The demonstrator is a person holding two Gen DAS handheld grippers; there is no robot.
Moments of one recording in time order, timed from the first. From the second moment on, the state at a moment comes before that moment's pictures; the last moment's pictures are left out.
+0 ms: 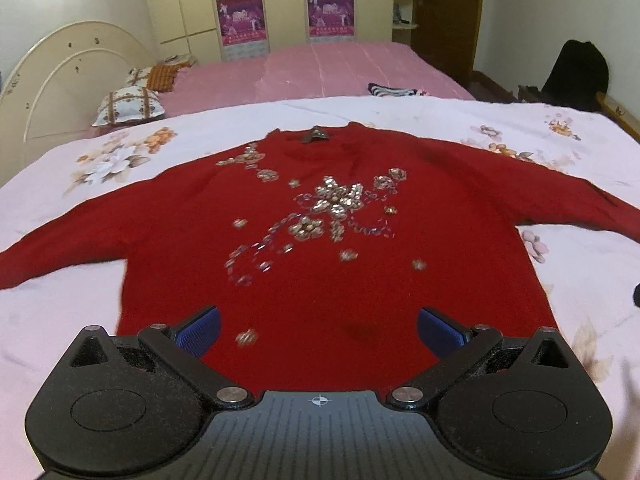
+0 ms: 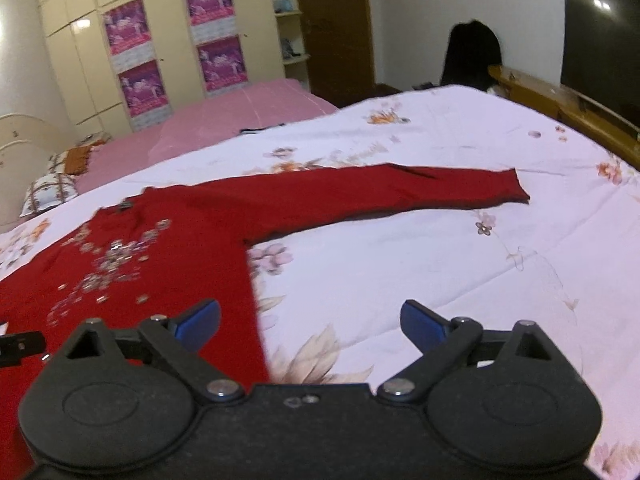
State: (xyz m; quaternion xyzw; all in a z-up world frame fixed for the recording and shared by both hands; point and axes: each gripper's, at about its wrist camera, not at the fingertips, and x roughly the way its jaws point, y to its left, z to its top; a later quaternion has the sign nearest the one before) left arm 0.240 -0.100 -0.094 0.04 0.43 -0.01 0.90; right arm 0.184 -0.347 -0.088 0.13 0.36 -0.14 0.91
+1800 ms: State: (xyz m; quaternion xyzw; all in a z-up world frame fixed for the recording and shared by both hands) left arm 0.390 0.005 -0.132 -0.11 0.44 -0.02 0.89; right arm 0.401 -0.240 -0.139 0.14 0.35 0.13 0.92
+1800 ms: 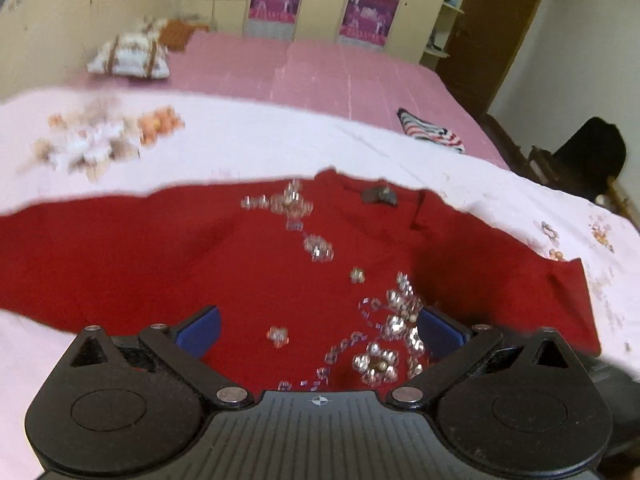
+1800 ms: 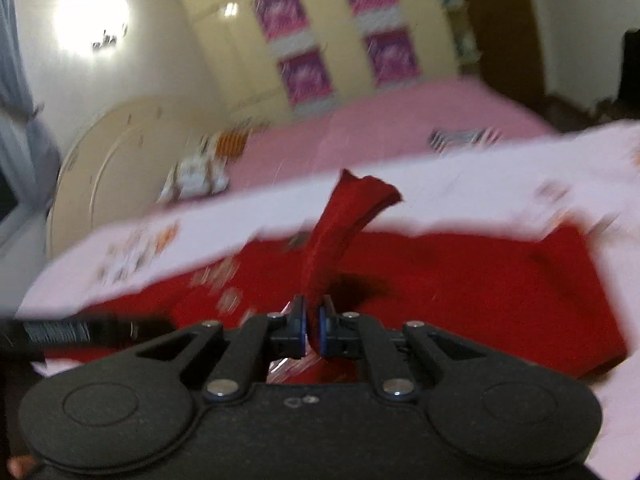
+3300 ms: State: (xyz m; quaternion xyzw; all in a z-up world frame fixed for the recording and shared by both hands) left arm 0.410 0.088 -0.151 -0.29 0.33 -0.02 0.90; right arm 0.357 -0.339 -0.186 0.10 0.38 -0.06 0.92
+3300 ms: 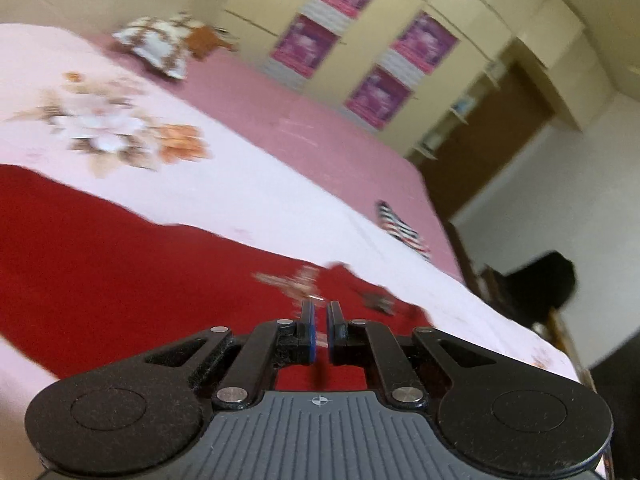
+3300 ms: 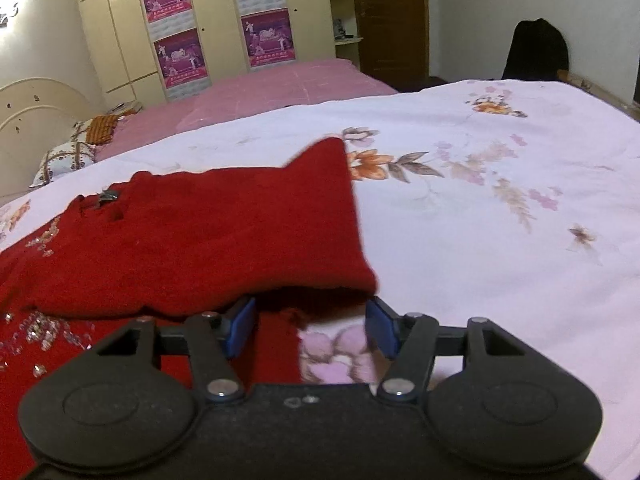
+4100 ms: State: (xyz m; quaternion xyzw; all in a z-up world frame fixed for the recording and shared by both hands) left arm 0.423 0.011 -0.213 -0.36 0.40 -0.06 0.84; right arm 0.344 -0.337 -0.186 0.12 0.37 -0.06 0.92
